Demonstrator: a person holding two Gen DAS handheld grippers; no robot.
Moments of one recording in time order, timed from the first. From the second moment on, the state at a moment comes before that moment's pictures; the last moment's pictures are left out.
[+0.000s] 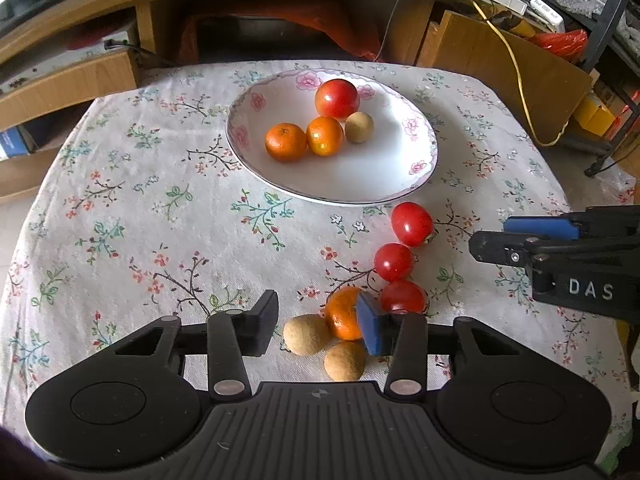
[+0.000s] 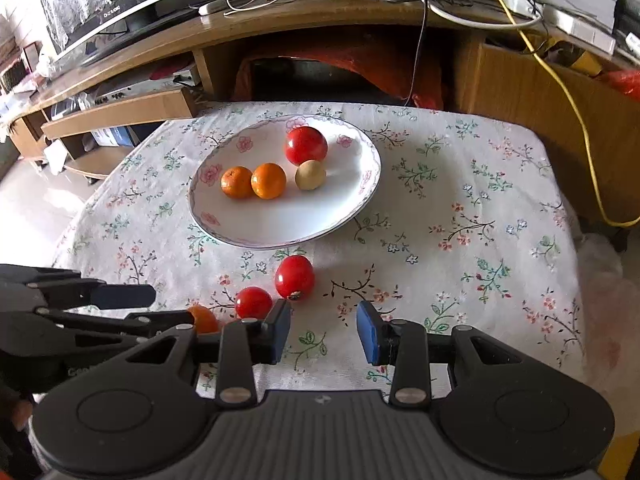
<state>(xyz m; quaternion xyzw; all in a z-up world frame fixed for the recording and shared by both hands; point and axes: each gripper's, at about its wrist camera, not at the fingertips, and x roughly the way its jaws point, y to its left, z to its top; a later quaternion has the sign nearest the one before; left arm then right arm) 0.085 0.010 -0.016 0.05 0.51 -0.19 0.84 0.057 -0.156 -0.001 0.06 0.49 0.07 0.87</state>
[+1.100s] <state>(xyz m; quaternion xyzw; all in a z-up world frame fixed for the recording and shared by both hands) 0.083 0.027 -0.025 0.06 0.53 -0.19 0.83 0.066 -0.122 -0.031 0.07 0.52 0.16 0.84</state>
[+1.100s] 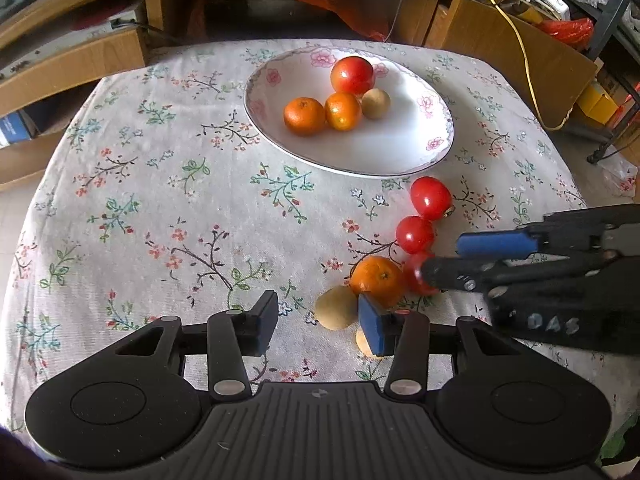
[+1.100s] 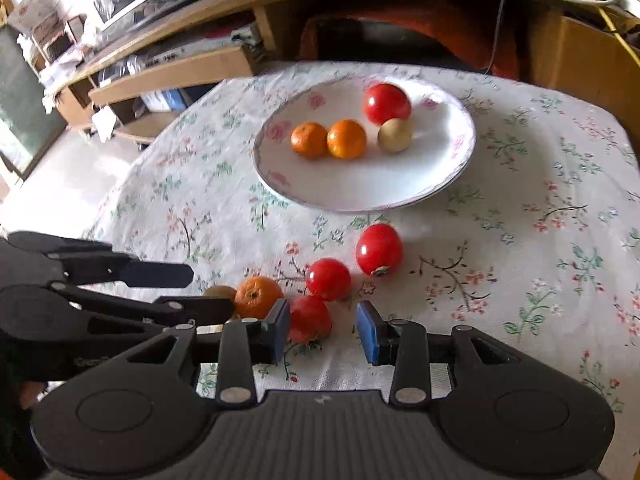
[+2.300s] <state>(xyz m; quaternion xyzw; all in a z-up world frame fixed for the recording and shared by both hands) 0.069 0.000 -0.043 0.11 0.51 -0.20 0.83 0.061 -0.126 -0.039 0.01 0.51 0.16 0.85</state>
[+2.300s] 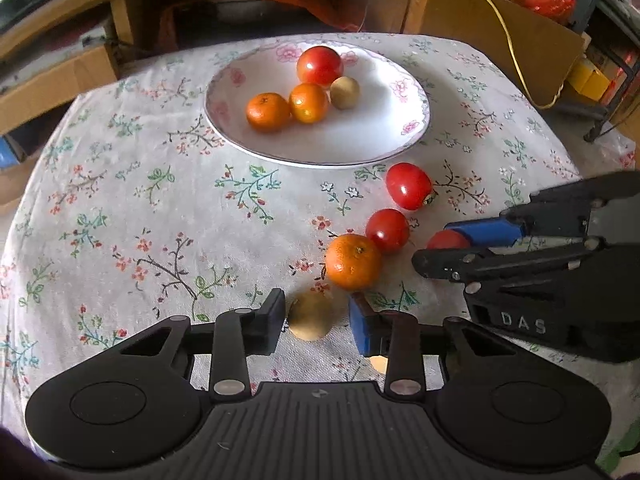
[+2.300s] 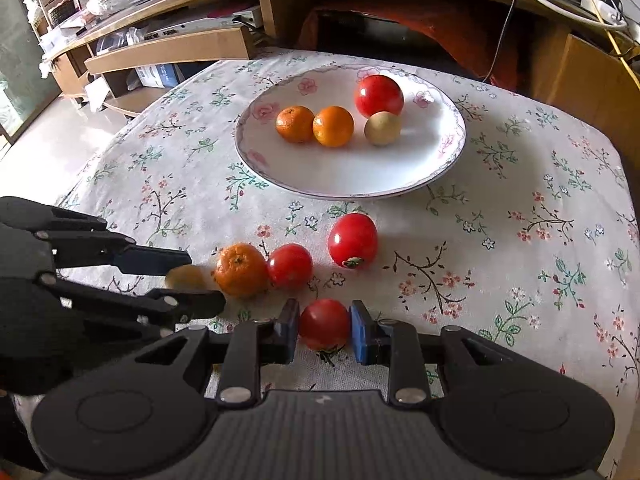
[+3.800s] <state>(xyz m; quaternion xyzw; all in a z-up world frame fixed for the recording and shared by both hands) 0.062 0.000 -0.043 0.13 0.50 -0.20 0.84 0.053 -0.131 -0.040 -0.03 0.49 0.17 0.85</state>
